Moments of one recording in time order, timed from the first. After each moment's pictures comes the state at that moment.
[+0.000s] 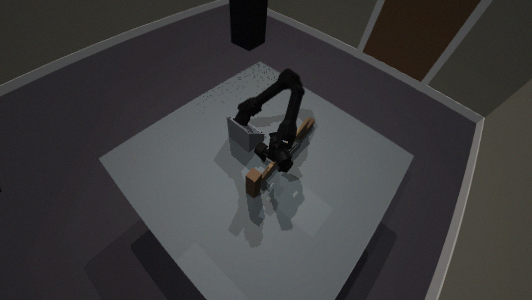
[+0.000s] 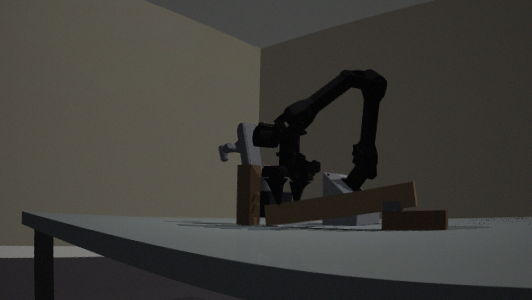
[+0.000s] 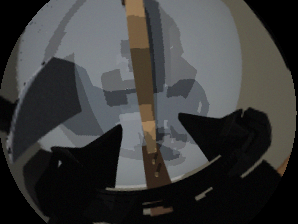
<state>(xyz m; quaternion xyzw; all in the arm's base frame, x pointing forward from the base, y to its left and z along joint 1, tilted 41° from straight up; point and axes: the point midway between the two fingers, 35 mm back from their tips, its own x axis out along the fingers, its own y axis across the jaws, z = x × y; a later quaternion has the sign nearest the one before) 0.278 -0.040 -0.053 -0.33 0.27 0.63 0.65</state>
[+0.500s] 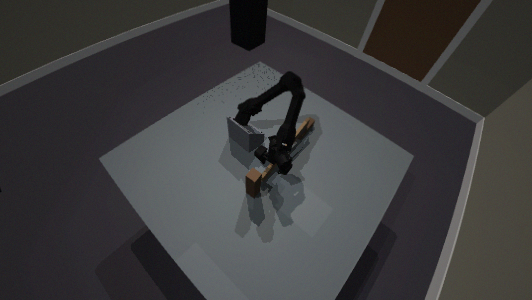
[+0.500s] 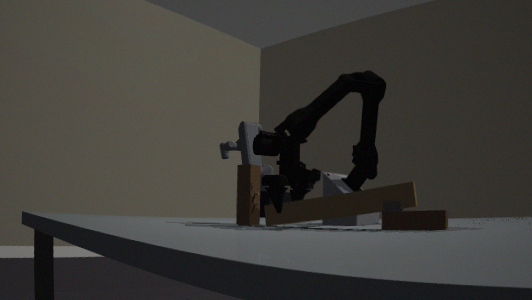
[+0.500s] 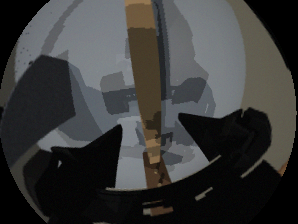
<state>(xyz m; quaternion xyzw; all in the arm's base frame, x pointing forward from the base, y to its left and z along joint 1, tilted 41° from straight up) 0.279 -0.023 -0.071 -0.33 0.27 0.63 0.65</state>
